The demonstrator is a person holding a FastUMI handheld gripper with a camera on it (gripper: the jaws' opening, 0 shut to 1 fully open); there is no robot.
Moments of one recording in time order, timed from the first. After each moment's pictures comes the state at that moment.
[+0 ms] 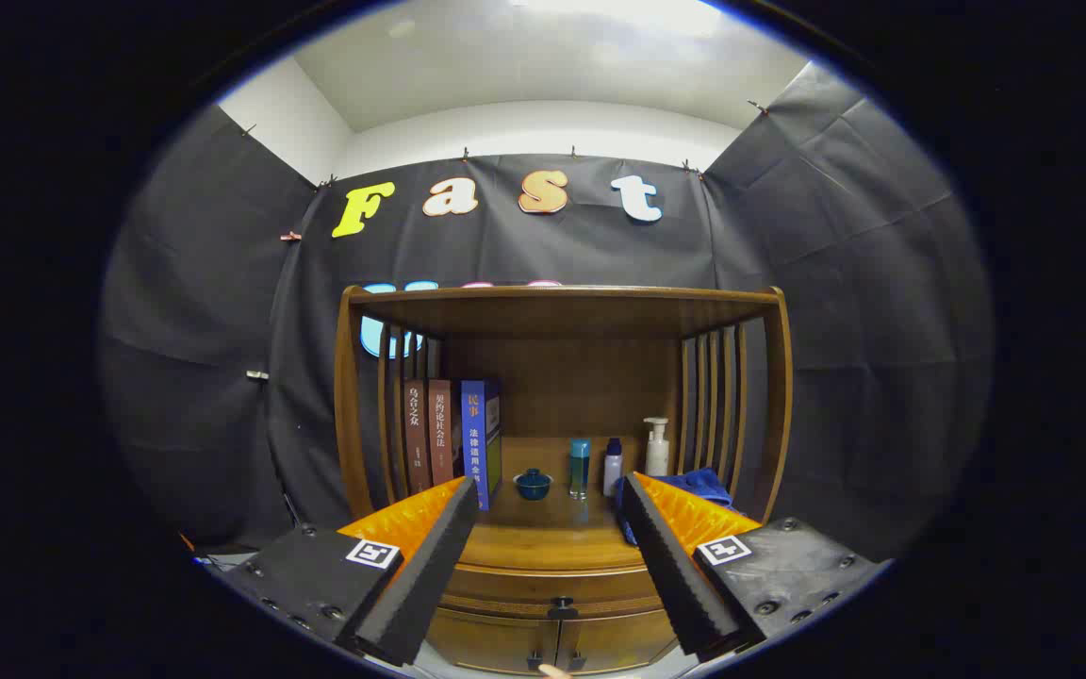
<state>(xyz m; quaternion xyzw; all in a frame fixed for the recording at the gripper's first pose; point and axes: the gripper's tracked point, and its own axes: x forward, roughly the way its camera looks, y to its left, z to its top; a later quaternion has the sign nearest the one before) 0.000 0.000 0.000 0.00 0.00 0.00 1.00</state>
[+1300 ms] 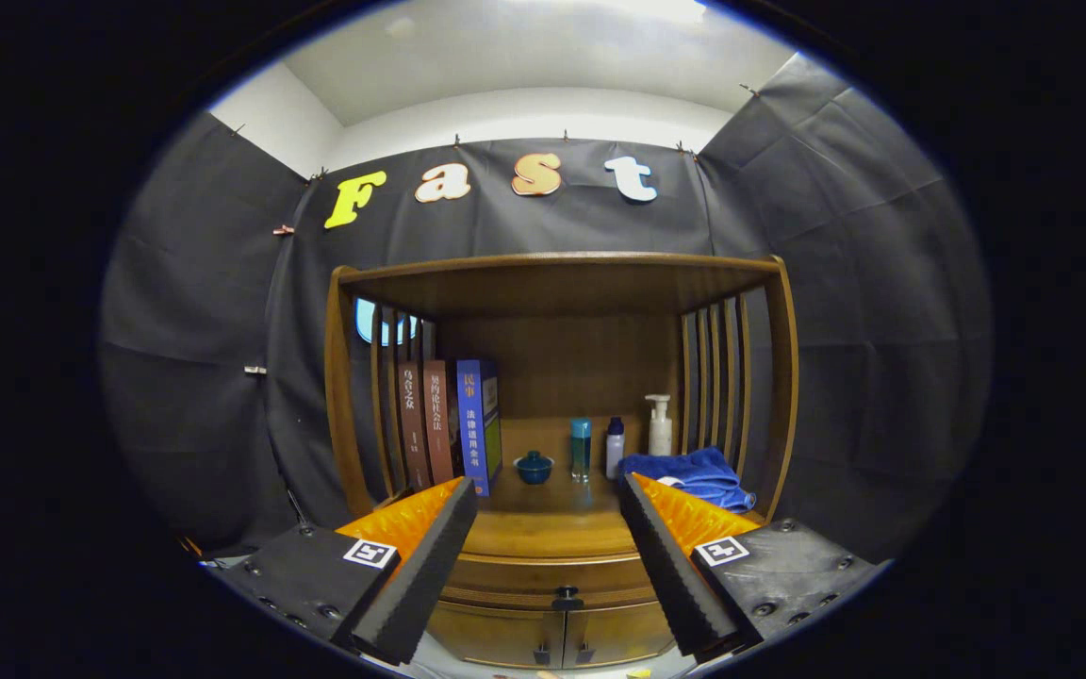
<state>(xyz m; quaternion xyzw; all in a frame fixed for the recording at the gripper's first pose) 0.014 -0.002 -0.042 0.02 0.04 0.00 1.00</state>
